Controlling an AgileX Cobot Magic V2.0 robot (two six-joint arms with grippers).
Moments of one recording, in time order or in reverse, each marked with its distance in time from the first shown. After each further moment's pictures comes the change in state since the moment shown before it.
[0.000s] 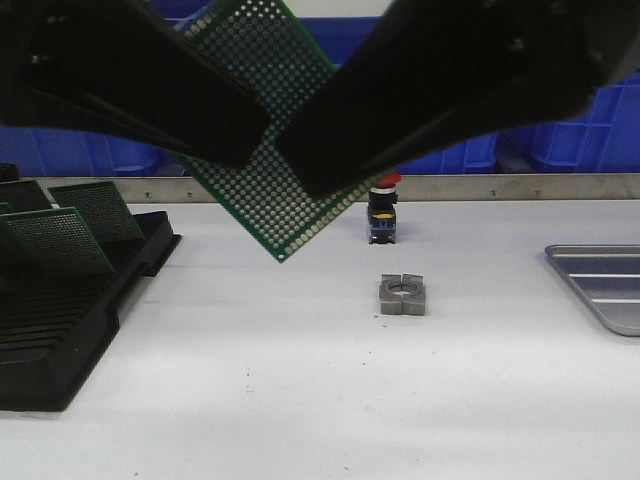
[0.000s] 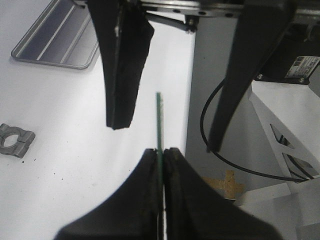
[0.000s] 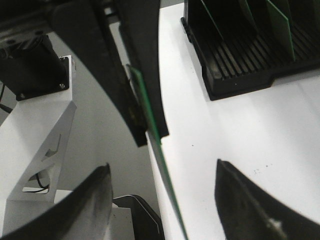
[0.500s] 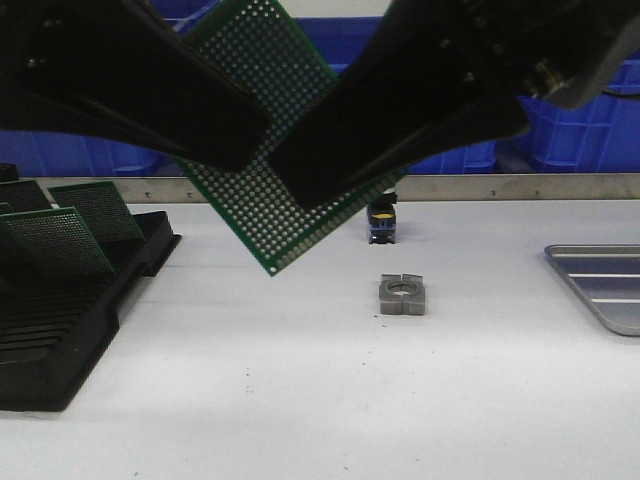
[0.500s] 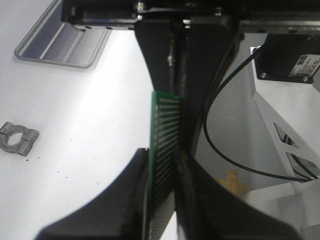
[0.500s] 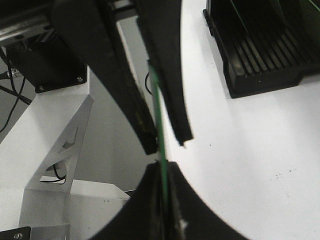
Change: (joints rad) left arm 0.000 0.000 0.000 0.002 -0.009 0.000; right arm 0.002 0.053 -0.022 0.005 0.056 -0.028
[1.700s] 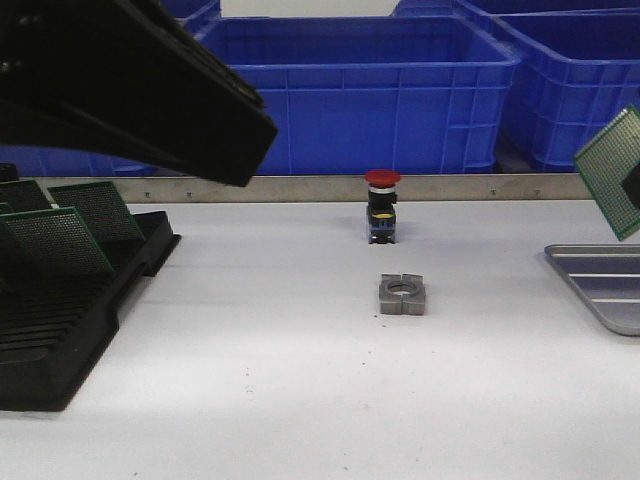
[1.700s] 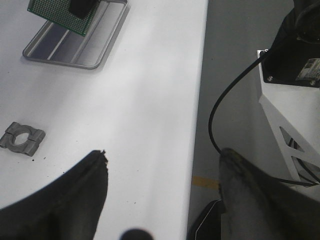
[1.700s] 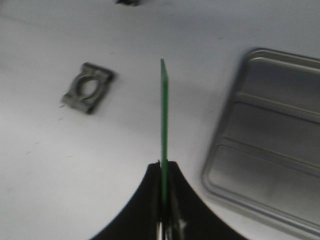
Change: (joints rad) left arm 0.000 0.000 0.000 -0.008 -0.020 0.000; right arm -0.664 0.138 -0.002 -0.299 -0.263 0.489
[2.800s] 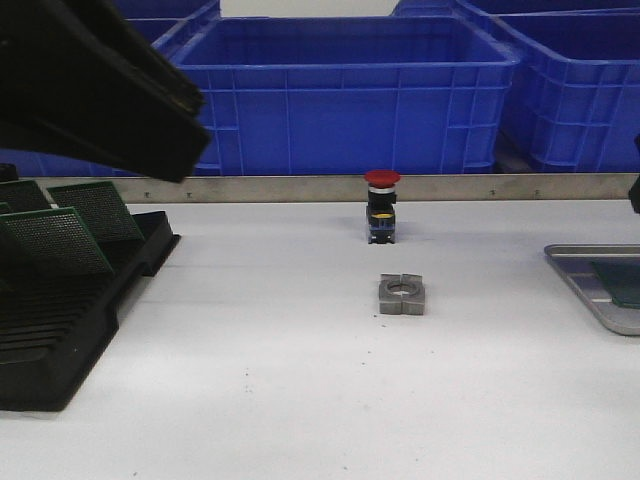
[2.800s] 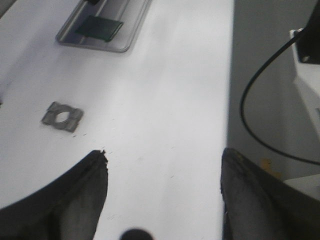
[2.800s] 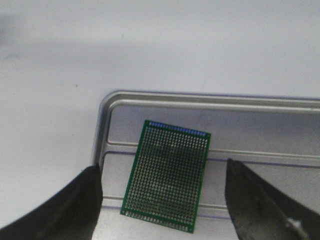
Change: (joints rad) left arm 0.109 -0.023 -0.006 0.115 -0.036 0.000; right arm -0.016 0.130 -0.001 0.046 -0.373 0.002
